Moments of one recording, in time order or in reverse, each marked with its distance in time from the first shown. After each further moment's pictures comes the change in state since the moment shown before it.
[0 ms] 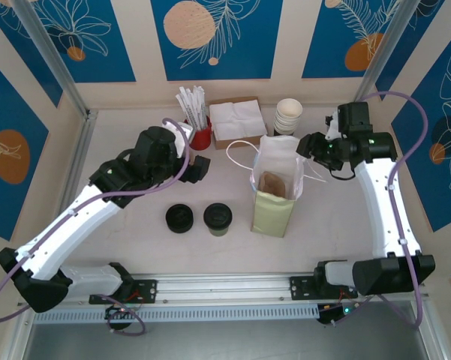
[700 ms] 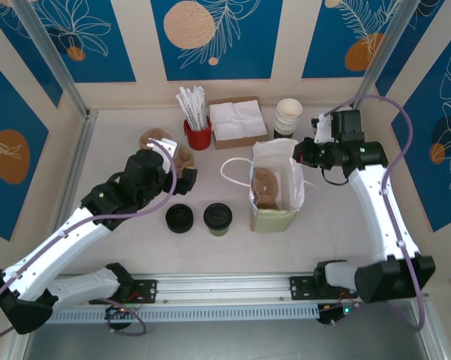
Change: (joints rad) left arm 0.000 -0.207 -0.265 0.114 -0.110 -0.034; right arm 0.048 -0.091 -0.158 0.198 -0.148 -0.105
